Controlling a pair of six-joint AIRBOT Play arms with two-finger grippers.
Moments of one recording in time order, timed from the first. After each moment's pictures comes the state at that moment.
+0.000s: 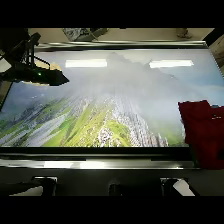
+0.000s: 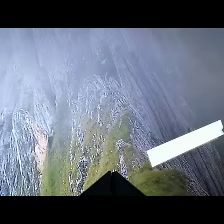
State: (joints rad) left arm -0.07 -1.38 1.64 1.05 -1.26 -1.37; right arm -1.01 -1.12 1.09 -1.62 1.67 1.18
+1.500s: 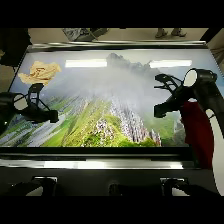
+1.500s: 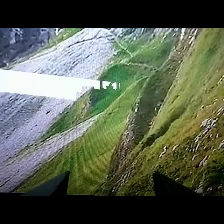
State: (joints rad) left arm -0.10 -1.15 1.09 1.61 -1.32 -1.73; right arm 0.06 -1.38 1.41 -1.43 1.53 1.15
